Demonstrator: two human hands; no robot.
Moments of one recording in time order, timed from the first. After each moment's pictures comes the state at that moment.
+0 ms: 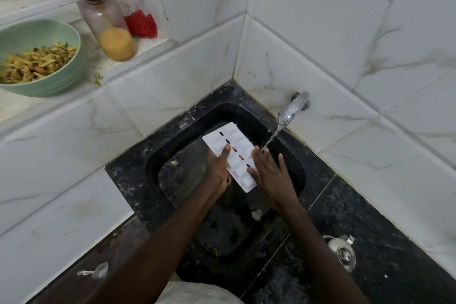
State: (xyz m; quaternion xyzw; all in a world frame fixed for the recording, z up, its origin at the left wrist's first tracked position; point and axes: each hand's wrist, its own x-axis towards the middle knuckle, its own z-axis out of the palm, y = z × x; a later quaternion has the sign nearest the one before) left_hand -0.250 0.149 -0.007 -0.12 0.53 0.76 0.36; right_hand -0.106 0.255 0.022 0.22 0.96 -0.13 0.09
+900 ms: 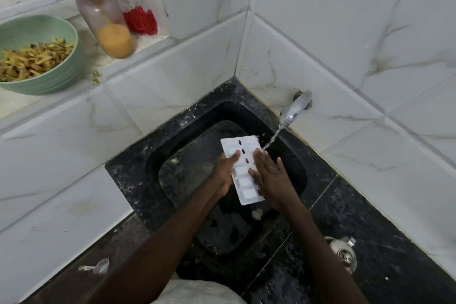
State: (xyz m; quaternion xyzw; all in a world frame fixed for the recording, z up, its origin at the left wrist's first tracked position) left_hand -0.242 0.149 -0.003 -0.08 0.50 0.70 0.50; right_hand -0.104 0.258 0.026 0.21 0.95 -0.20 0.12
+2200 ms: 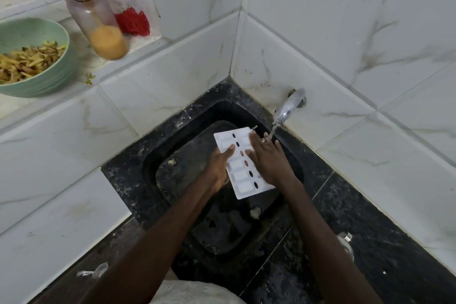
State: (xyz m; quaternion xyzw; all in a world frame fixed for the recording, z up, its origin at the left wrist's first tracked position) left_hand -0.249 0.147 0.019 -0.06 0.51 0.71 0.49; right_hand -0.144 0.291 0.035 0.23 0.95 -0.18 0.11
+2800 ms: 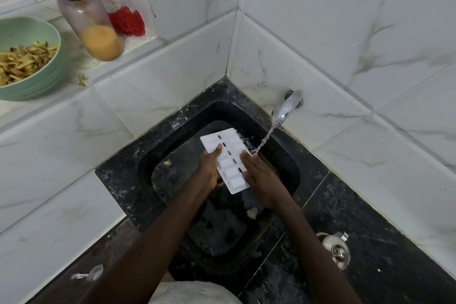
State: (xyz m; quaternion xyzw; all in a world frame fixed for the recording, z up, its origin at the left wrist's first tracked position) left_hand -0.264 0.148 0.003 -0.17 0.50 0.71 0.46; right_hand -0.108 0.262 0.017 0.19 0.94 -0.26 0.09
